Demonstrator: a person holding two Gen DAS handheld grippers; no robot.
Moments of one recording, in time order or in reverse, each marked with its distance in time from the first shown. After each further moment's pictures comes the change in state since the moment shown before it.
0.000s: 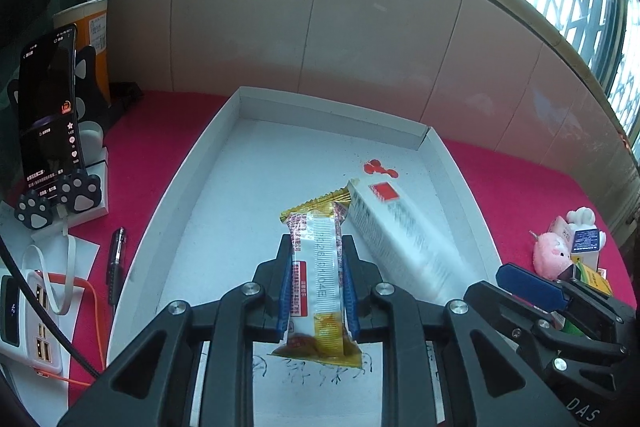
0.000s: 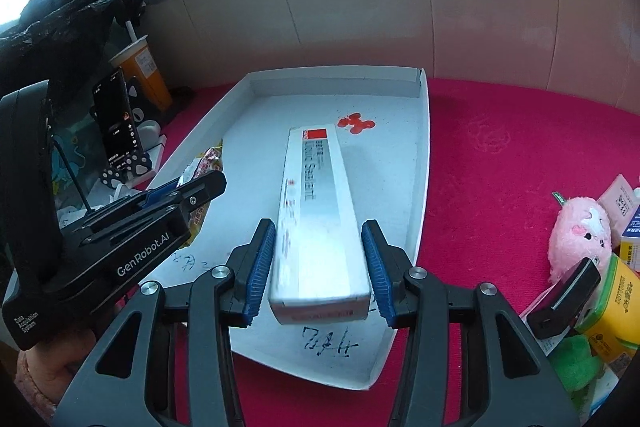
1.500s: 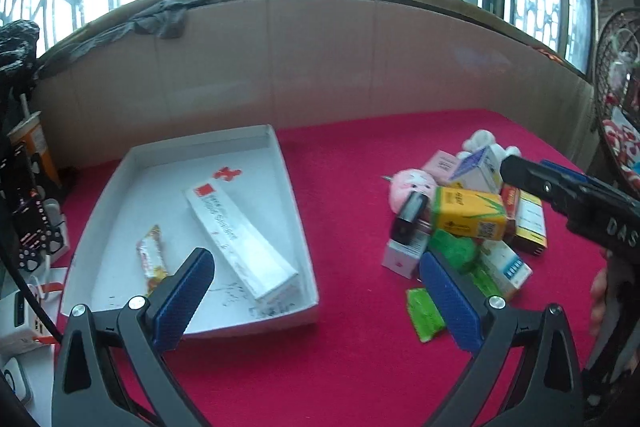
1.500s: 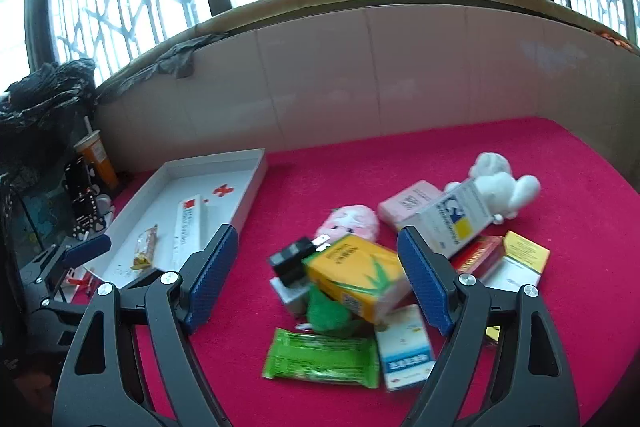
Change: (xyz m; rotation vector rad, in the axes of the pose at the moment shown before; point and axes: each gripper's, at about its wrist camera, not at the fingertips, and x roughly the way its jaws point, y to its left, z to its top) left arm -0.081 -0.154 -0.060 0.339 -0.059 -0.133; right arm -0.164 -0.117 -0.052 0.143 -0.298 -0.249
